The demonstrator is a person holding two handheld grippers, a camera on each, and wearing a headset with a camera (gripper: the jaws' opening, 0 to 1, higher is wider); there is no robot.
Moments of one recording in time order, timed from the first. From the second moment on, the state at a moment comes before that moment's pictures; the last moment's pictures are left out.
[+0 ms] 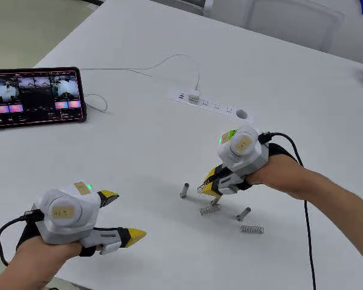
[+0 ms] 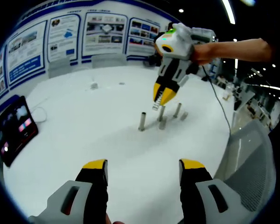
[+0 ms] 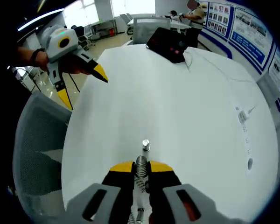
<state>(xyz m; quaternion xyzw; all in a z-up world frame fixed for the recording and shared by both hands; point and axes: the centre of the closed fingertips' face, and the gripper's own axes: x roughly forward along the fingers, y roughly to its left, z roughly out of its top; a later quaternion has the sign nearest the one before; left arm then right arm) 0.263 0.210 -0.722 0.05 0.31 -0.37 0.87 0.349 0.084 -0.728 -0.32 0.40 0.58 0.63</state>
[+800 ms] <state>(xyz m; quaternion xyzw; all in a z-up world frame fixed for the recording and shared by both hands) 0.260 0.224 -0.719 0.04 0.31 -0.36 0.88 0.356 0.108 -0.736 -0.33 0.40 0.59 0.62</state>
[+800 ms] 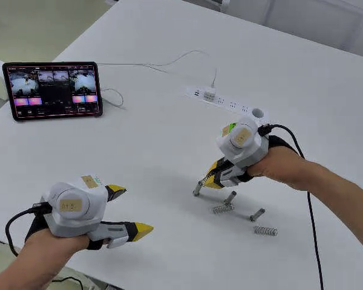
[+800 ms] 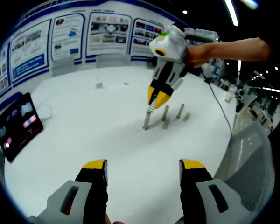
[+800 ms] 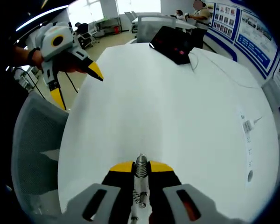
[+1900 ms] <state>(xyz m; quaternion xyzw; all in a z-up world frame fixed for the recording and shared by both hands) 0.254 0.236 -0.720 0.03 0.32 -0.34 0.88 0.355 0.121 -0.762 -0.37 0.39 0.60 0.58</state>
